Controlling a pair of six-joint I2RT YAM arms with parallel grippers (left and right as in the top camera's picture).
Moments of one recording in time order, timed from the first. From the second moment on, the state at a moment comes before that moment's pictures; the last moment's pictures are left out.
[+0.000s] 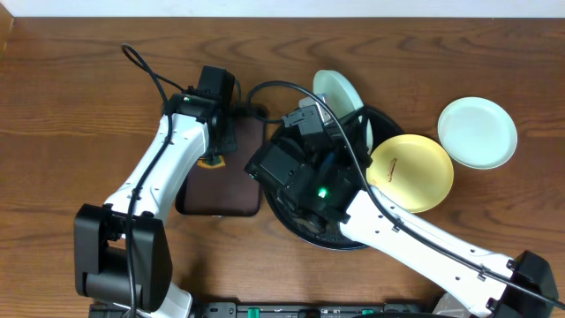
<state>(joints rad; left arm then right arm) -0.22 1.71 1.29 -0.94 -0.20 -0.40 0.99 1.61 1.39 -0.91 1.43 0.28</state>
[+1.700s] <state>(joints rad) -0.22 1.71 1.29 -0.93 -0.17 -0.40 -0.58 1.97 1.34 -0.68 -0.24 0.22</state>
